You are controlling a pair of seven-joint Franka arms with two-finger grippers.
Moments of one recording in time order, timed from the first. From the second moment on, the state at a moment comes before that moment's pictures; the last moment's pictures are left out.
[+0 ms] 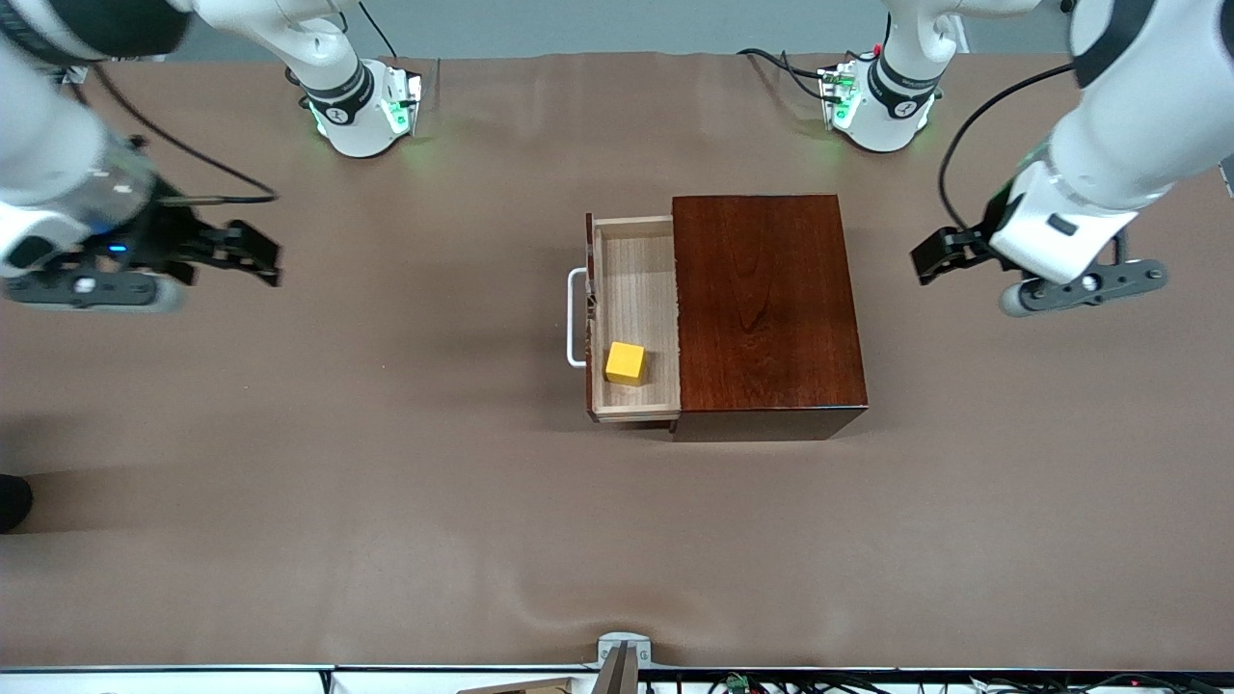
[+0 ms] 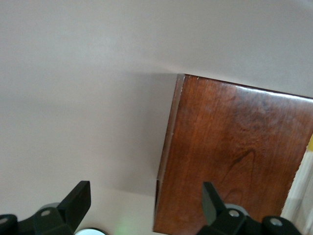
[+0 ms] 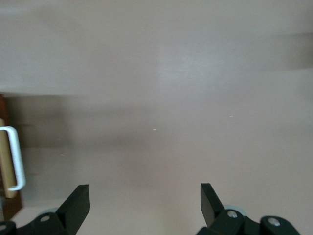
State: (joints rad) left arm -0.20 0.13 -0.11 -1.49 0.00 1.53 -0.53; right arm 0.21 0.10 -0.08 -1.43 0.01 1.49 0.14
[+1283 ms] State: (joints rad) left arm -0.61 0.34 -0.13 -1.39 0.00 1.72 -1.65; right arm 0.00 0.06 -0.06 -1.49 0.00 1.51 -0.02
